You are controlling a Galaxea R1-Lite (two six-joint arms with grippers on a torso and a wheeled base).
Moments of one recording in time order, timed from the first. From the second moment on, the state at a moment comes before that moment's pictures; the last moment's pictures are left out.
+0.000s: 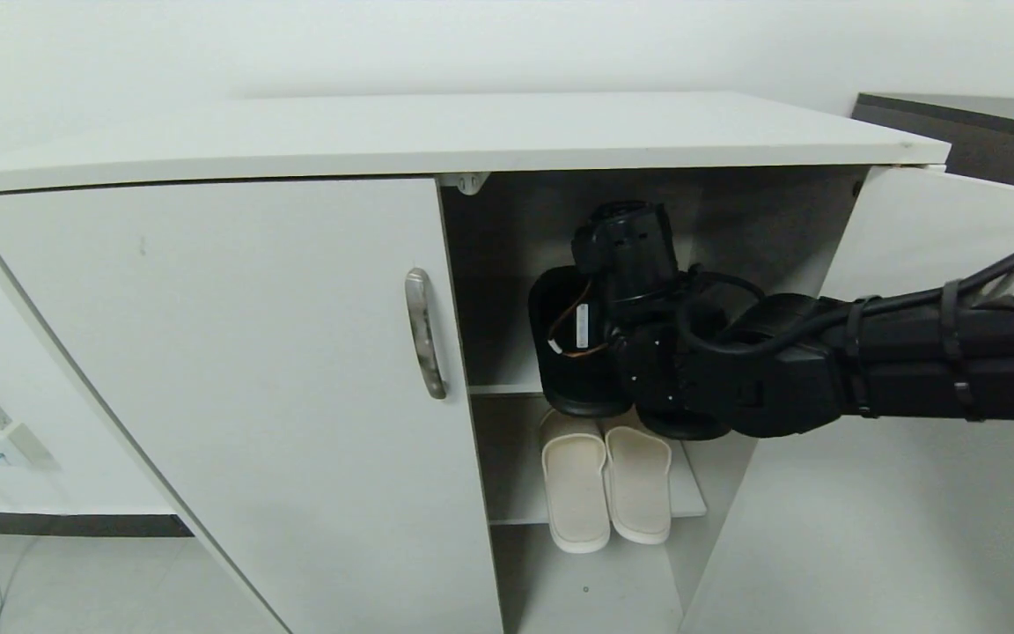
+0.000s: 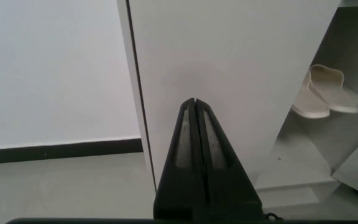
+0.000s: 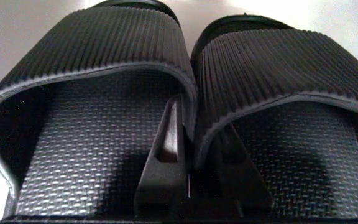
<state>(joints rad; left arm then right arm) 0.00 0.00 0.00 0.00 -0.02 0.01 0.80 2.06 -1.63 -0.11 -0.80 0.26</state>
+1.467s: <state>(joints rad) 0.00 0.00 0.00 0.00 -0.02 0.01 0.85 1.95 -1.44 -0.15 -0.78 0.24</state>
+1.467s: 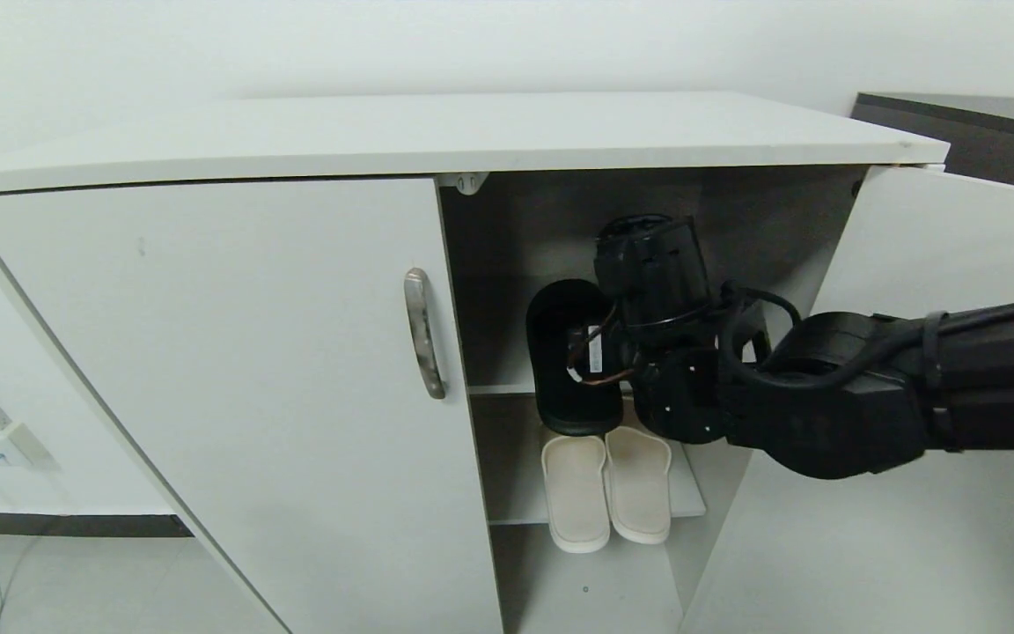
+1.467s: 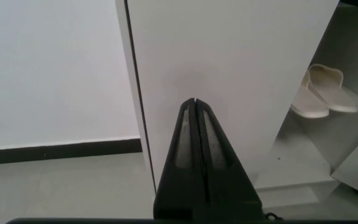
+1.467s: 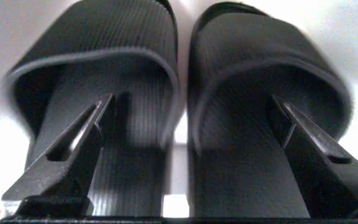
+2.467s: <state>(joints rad) 0.00 0.00 0.00 0.00 -0.02 0.01 0.98 1.58 -0.83 -0.55 -0.45 0.13</state>
